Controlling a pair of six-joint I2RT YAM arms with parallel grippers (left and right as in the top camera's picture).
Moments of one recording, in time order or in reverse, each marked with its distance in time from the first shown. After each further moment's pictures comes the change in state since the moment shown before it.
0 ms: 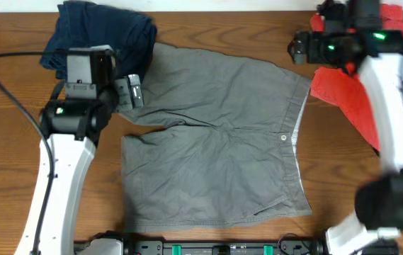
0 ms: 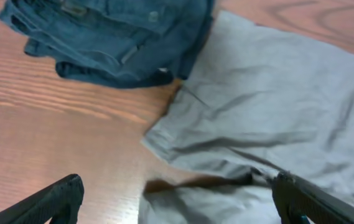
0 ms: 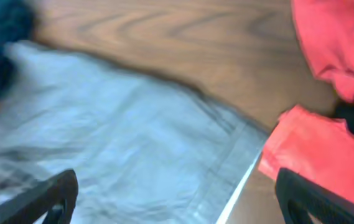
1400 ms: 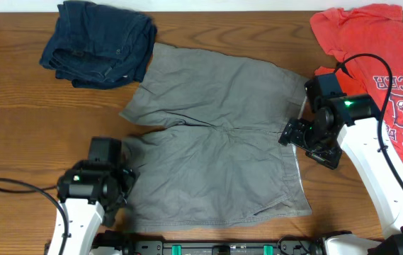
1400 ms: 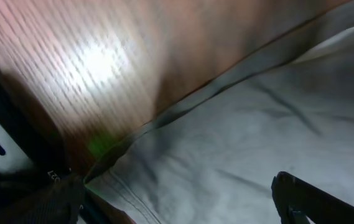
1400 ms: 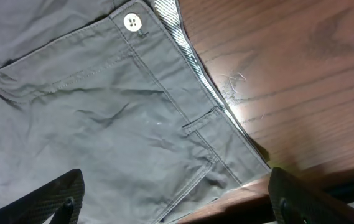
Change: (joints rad) left arm 0.000 -0.354 -0.621 -0.305 -0.015 -1.001; right arm 0.184 -0.286 -0.600 -0.257 0.239 0.677
